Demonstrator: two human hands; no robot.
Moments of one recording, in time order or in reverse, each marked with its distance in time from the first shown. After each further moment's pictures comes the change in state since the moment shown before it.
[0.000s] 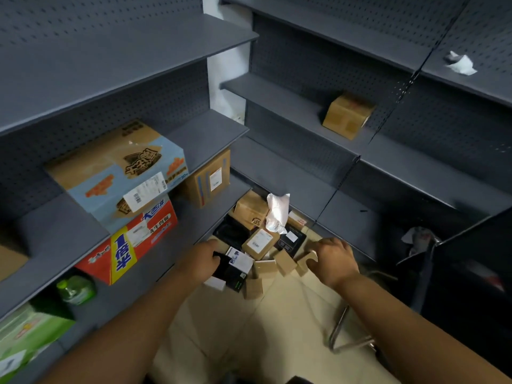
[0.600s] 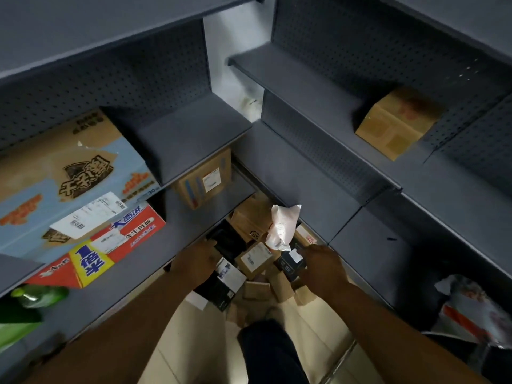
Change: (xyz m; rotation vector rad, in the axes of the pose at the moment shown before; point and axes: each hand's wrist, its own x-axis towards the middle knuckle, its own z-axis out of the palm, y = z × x) left_hand 0.254 0.060 0.021 0.116 -0.068 -0.182; right_hand 0.284 0.079 0.003 0.018 -0.085 -0.191
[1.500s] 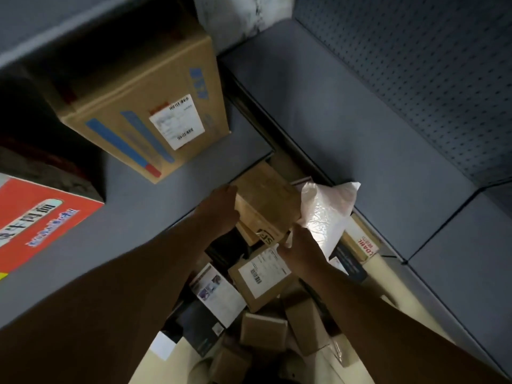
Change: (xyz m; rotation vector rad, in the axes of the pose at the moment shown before) left_hand 0.469 -0.072 0.227 -0.001 -0.101 -0.094; right_hand 0.407 0.047 0.352 0.500 -0.319 0.167
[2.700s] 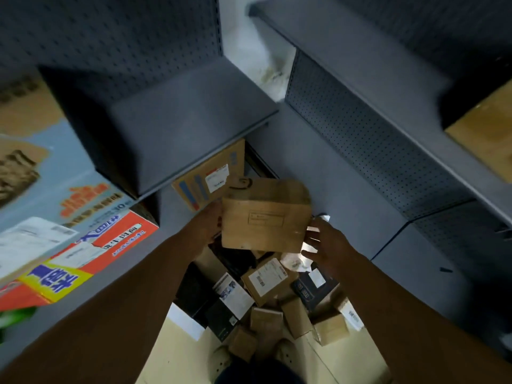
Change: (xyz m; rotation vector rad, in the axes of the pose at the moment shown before) left_hand -0.242 0.024 -0.206 -1.260 0.056 -0.281; right_hand -0.221 -0.136 -0.178 1.190 0.003 0.301
